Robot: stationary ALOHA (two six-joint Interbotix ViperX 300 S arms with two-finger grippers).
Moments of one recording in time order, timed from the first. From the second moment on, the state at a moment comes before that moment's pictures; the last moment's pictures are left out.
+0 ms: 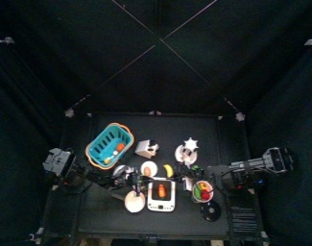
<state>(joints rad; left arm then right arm) -0.27 0.14 0.87 -0.53 -0.95 0.35 0.05 -0.37 0.93 -0.23 0.03 0.37</state>
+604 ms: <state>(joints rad) -0.33 0.19 0.85 -0.52 -0.93 0.35 0.13 -0.33 0.94 -0.16 0.05 0.38</state>
